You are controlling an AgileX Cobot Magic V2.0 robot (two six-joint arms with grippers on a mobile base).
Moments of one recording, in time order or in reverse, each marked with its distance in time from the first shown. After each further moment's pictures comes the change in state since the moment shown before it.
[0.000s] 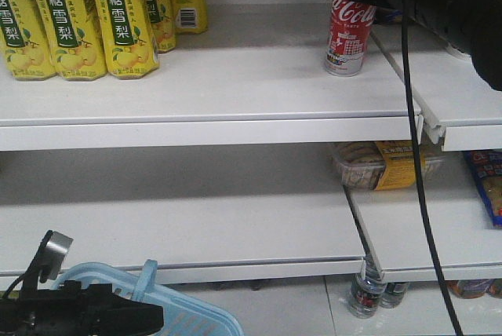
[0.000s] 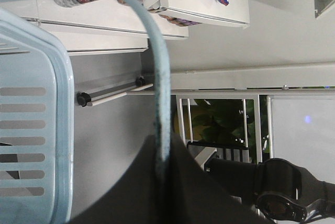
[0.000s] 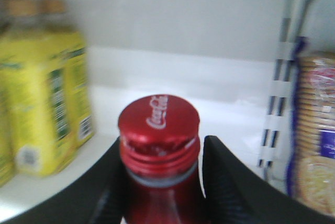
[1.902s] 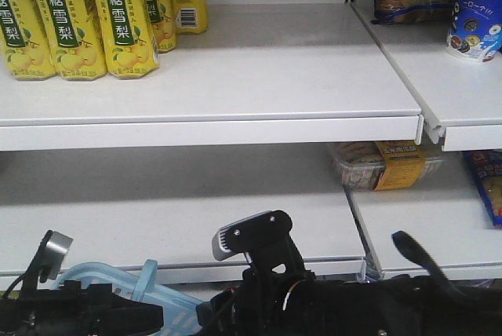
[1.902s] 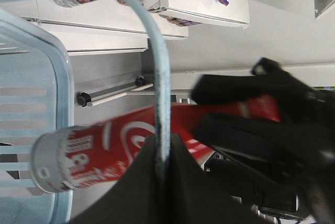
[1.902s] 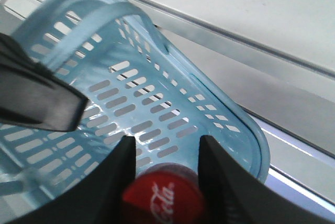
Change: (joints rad) left arm 0.000 0.000 0.000 0.000 0.000 0.000; right arm 0.599 0.040 0.612 0.568 0.124 -0.045
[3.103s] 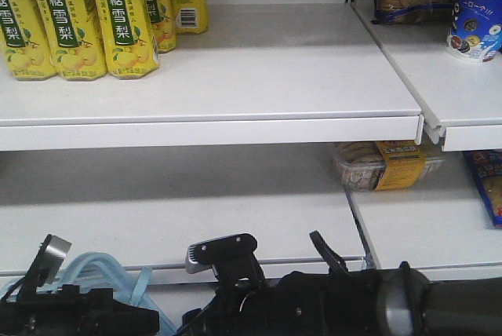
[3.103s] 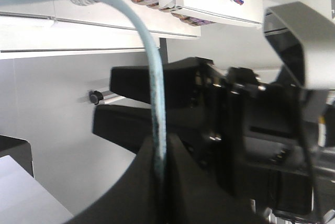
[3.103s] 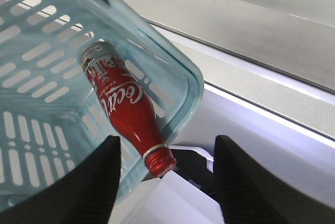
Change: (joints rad) left arm -0.001 0.000 0.008 0.016 -0.037 -0.002; right arm 0.001 0.267 -0.125 0.090 0.058 -0.001
